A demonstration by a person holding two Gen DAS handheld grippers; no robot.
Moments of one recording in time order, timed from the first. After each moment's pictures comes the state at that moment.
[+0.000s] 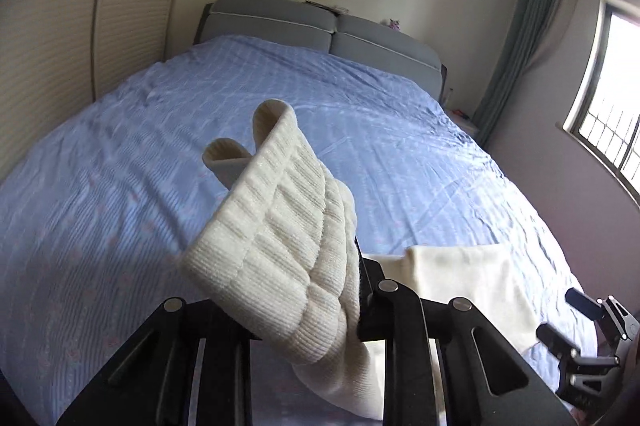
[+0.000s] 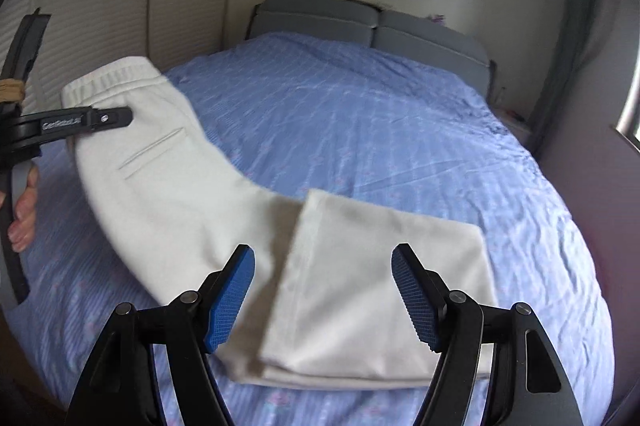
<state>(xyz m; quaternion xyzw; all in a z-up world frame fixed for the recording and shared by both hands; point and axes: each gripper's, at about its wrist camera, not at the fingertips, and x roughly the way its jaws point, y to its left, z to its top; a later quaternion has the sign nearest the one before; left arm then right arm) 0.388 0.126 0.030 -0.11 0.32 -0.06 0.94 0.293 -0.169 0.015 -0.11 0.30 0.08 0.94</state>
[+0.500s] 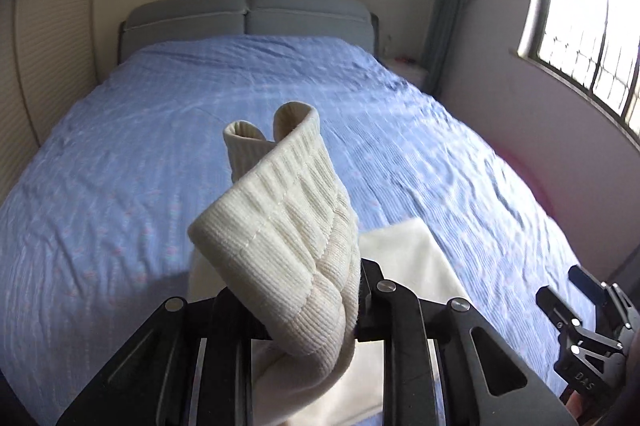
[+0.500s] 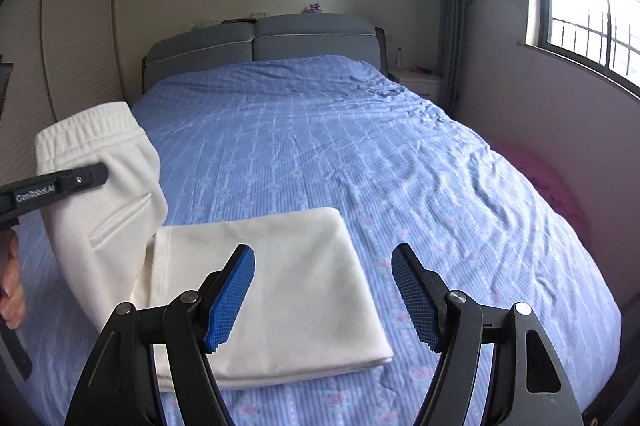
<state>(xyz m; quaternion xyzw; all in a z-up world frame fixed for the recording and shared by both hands) 0.419 -0.094 0.052 0.00 0.37 -0.14 0.92 0.298 -0.350 0.037 0.02 0.29 -0.05 0.96</state>
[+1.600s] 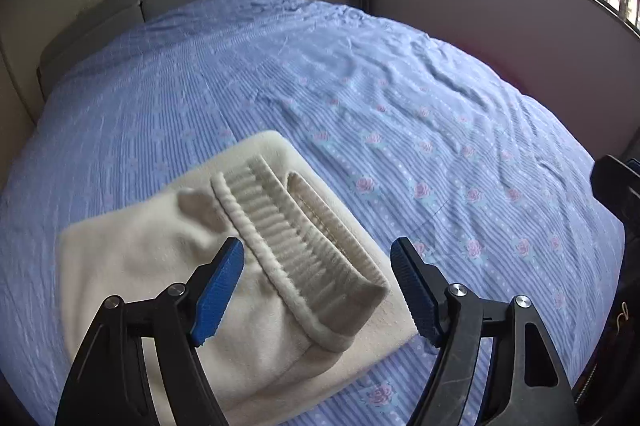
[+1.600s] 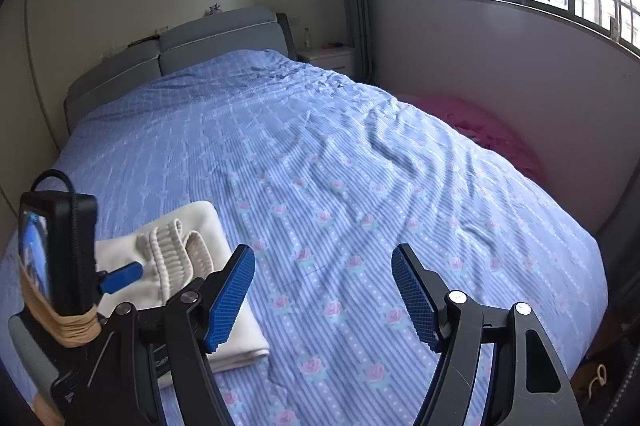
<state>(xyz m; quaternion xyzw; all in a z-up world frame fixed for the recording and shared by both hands) 0.385 -0.291 -0.045 0.14 0.40 -0.21 0.88 0.278 -0.480 -0.002 0.11 0.30 -0.17 0.93</state>
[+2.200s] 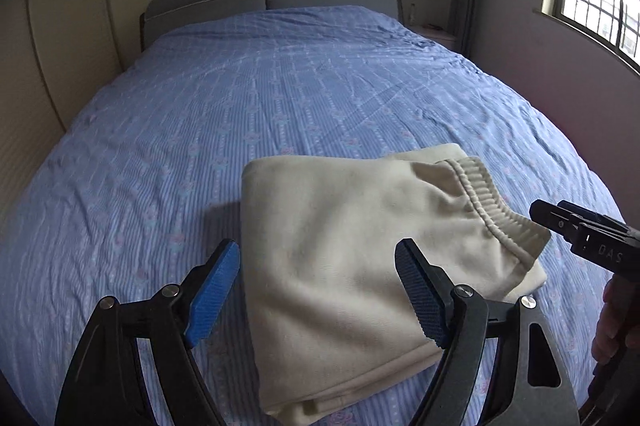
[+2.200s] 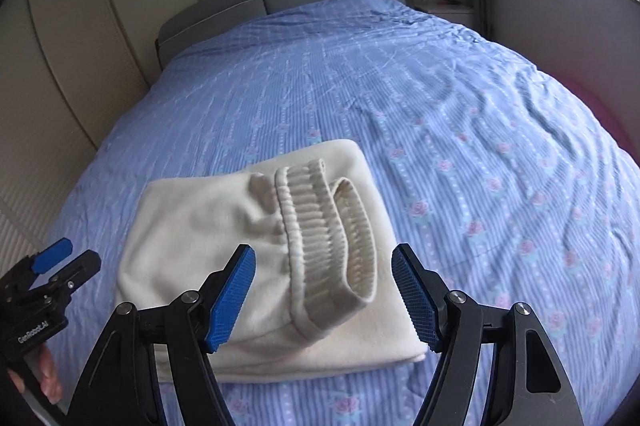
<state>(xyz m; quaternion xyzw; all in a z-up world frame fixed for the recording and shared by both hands) 0.376 -0.086 -0.021 0.03 0.38 -0.07 0.92 0.361 -0.396 -0.053 0.10 0.37 0.05 0.92</state>
